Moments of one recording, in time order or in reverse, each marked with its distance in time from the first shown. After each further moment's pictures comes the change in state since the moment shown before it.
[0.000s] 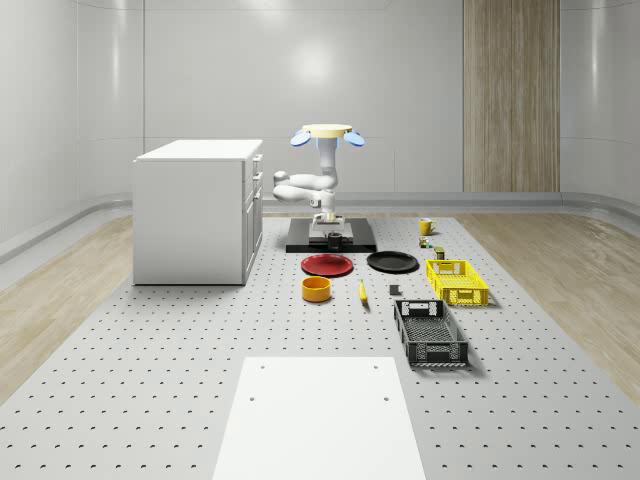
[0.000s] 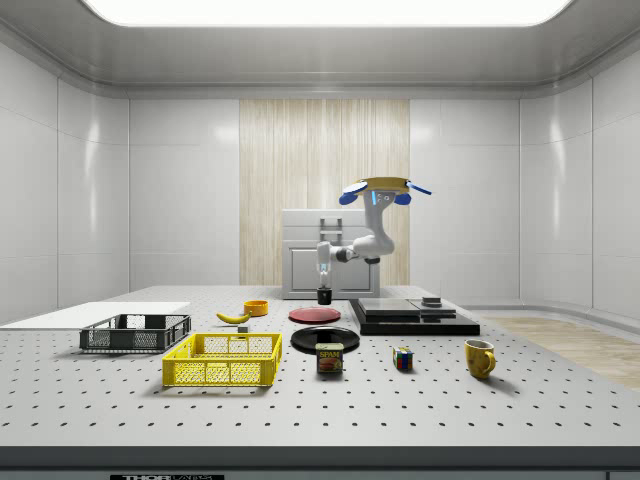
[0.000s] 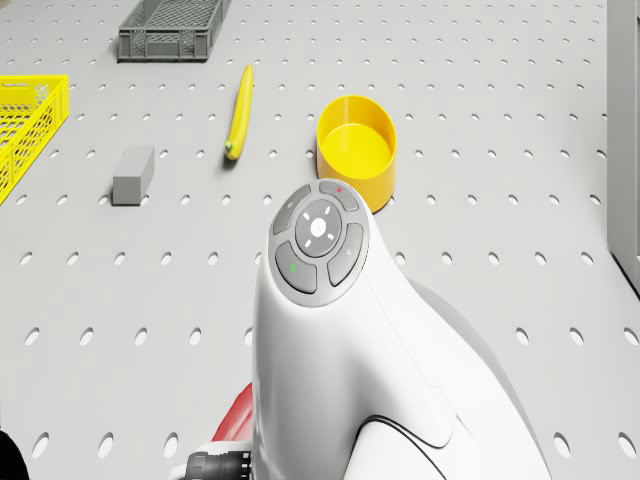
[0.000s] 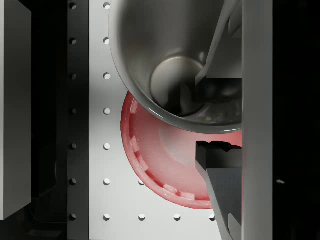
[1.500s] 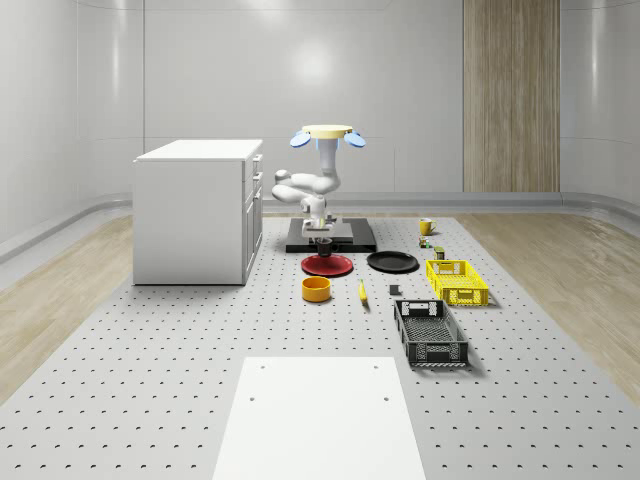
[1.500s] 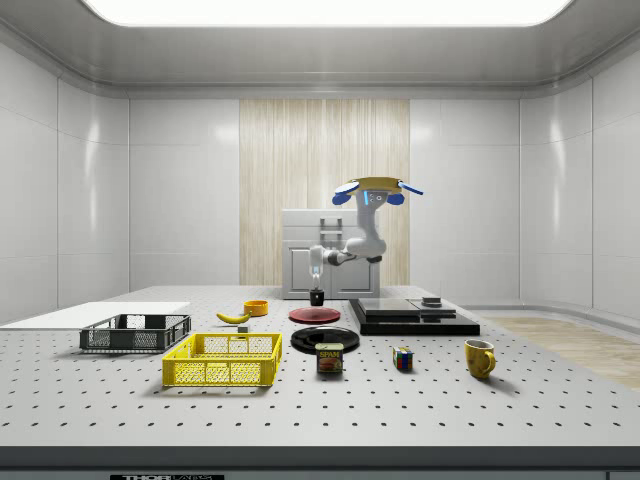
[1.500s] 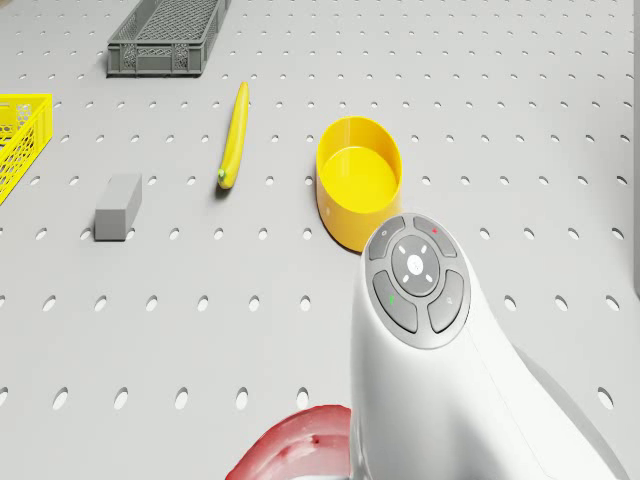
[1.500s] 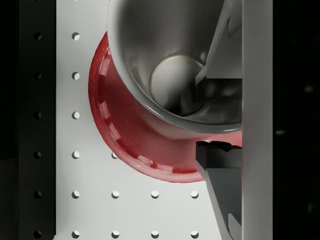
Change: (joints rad) arm 0.162 -0.051 -0.088 0.046 -0.069 0.085 -0.201
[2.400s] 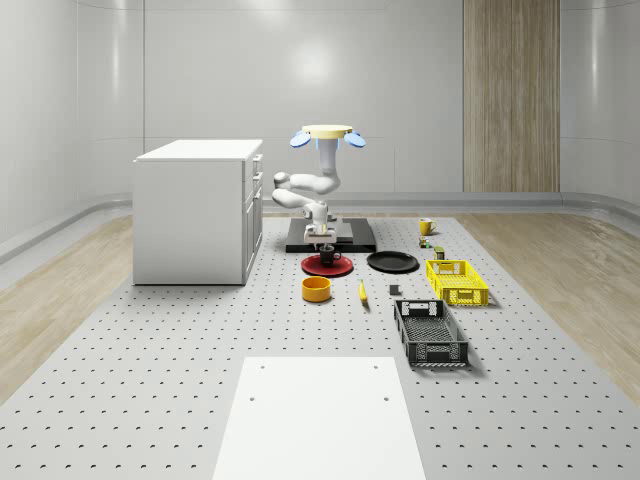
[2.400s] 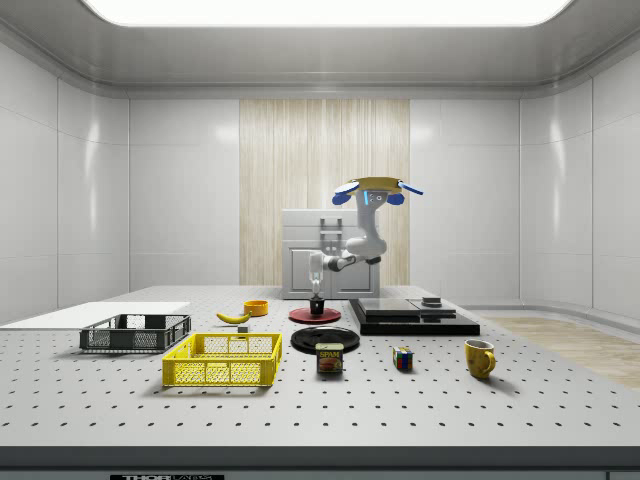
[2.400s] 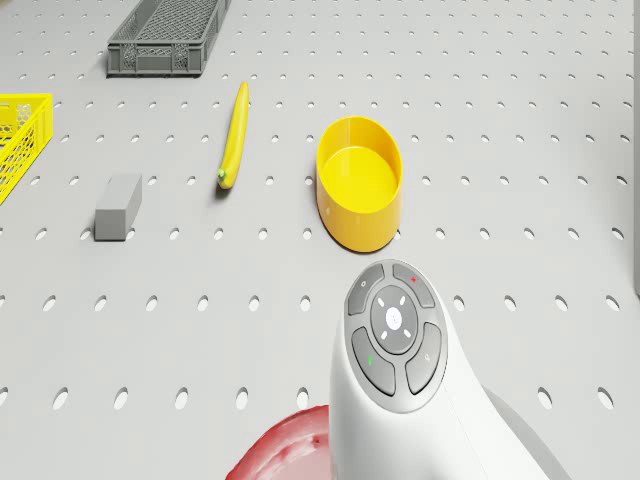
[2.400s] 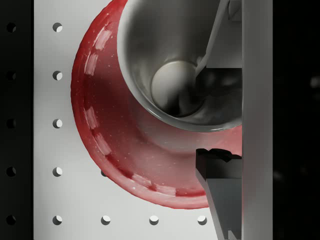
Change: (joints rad) arm -0.060 0.011 -0.113 0.027 -0.109 0.033 0.048
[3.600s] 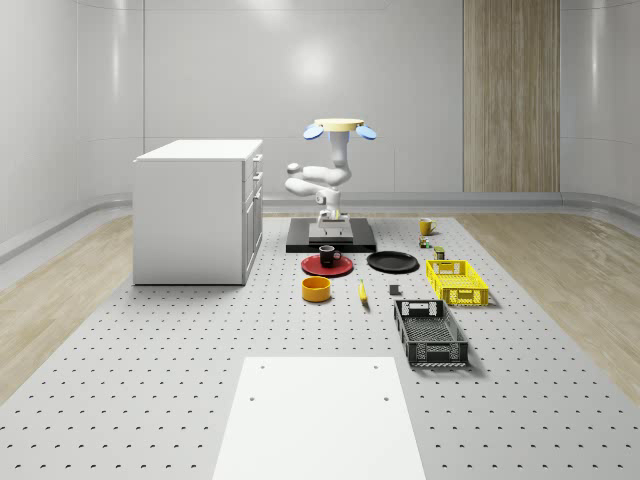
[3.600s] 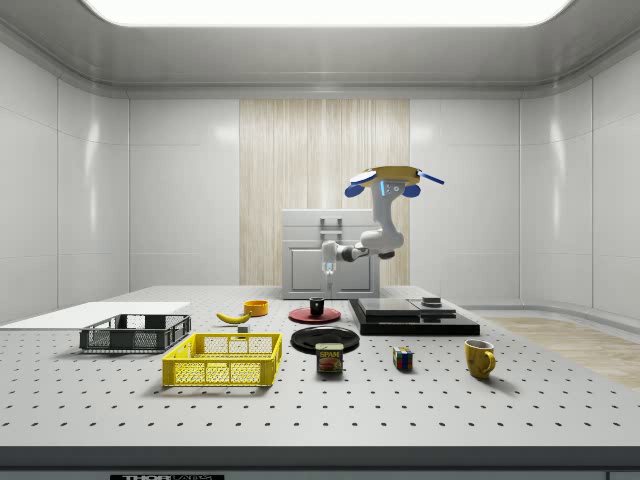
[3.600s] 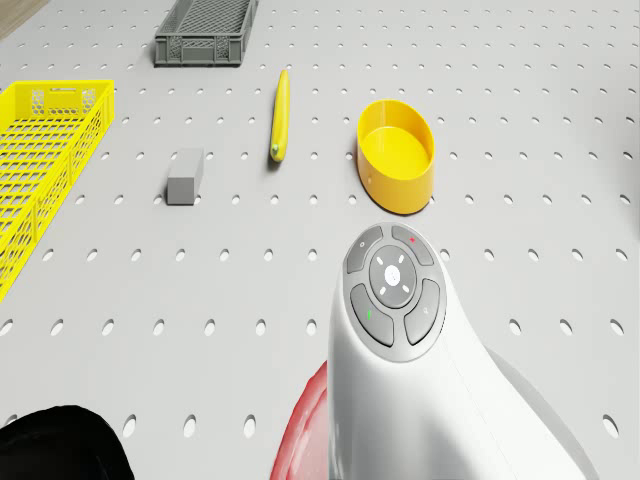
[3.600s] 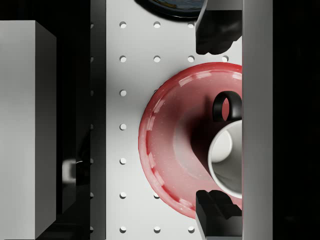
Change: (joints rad) arm 0.021 0.000 0.097 -0.033 0.090 -0.041 0.000
